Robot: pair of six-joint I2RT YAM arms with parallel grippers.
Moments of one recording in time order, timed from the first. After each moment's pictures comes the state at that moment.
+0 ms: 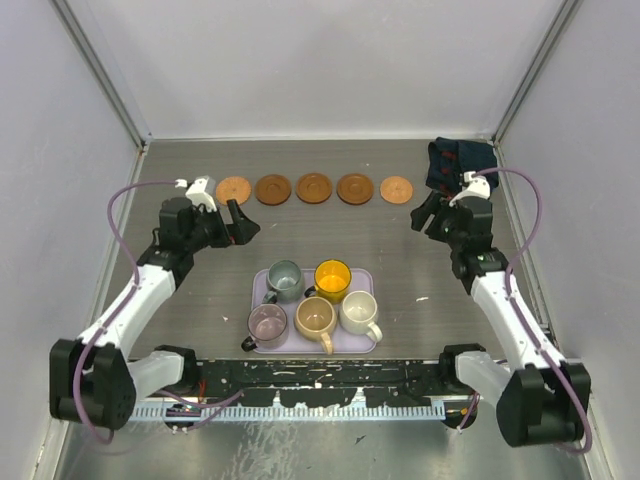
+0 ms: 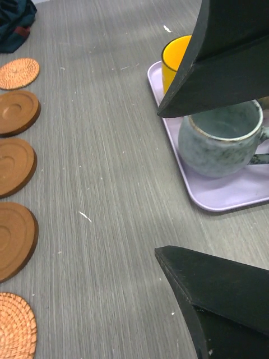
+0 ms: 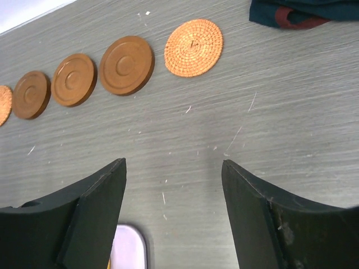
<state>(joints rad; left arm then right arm) -0.15 1.16 0.72 -0.05 0.36 -0.37 0.07 1.05 0.71 -0.08 -0.04 0.40</state>
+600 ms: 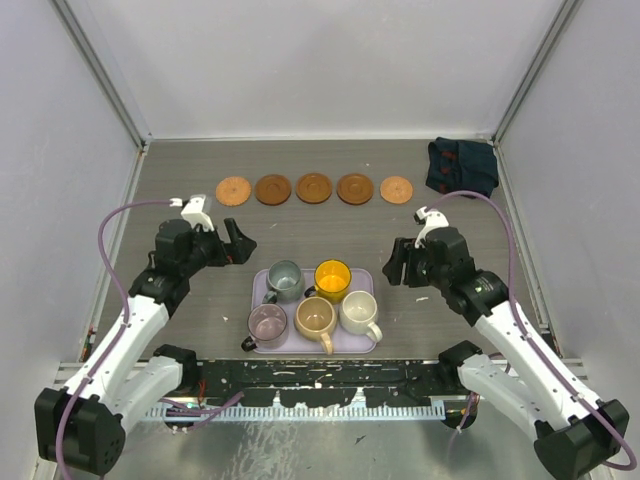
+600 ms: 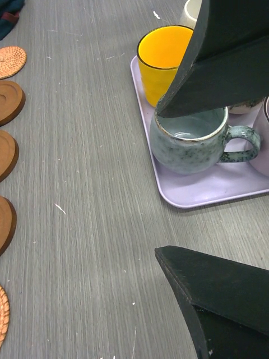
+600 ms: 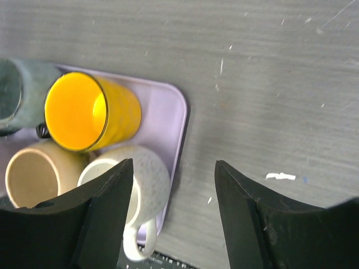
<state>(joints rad) -0.23 0.87 0.60 -0.18 0.22 -0.37 0.43 0.78 0.70 -0.57 -0.02 0.38</state>
